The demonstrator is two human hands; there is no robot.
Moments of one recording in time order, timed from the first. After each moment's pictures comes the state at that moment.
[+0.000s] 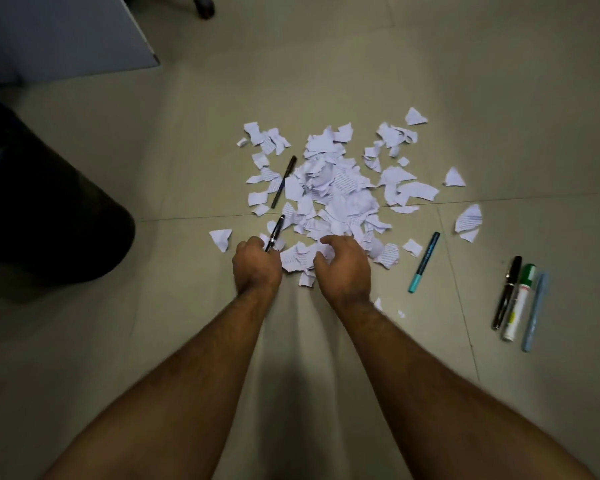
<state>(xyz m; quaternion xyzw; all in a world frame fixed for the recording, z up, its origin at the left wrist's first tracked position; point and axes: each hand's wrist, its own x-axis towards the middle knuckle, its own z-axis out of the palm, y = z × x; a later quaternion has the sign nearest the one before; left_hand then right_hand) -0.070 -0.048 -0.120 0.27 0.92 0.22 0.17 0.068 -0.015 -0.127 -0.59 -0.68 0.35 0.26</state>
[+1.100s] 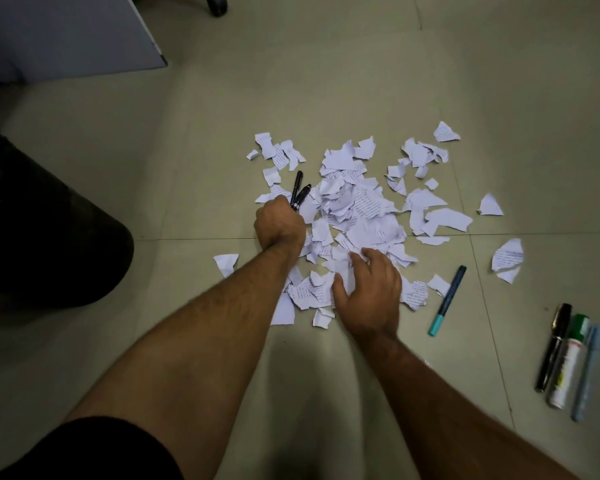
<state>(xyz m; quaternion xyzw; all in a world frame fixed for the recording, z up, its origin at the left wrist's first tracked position) -0.112 0.082 -0.124 0.33 0.93 0.14 0.11 0.069 0.017 -0.168 -0.59 -0.77 0.16 0.19</state>
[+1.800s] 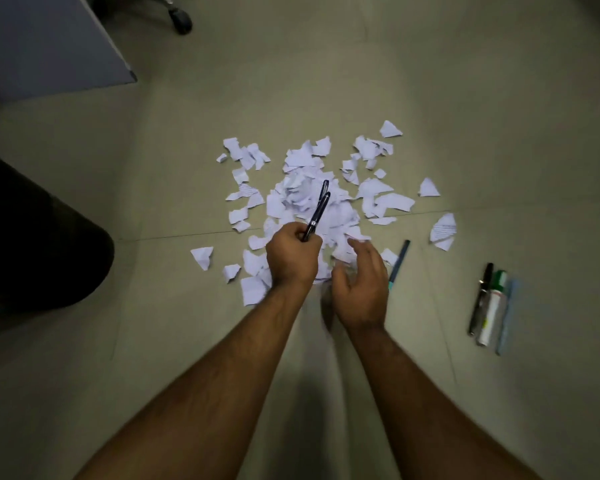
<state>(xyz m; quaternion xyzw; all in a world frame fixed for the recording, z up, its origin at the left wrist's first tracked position) 0.006 0.006 -0.074 0.29 0.83 0.41 0.23 0.118 -0.010 -0.126 -0.58 -0.65 0.28 0.40</state>
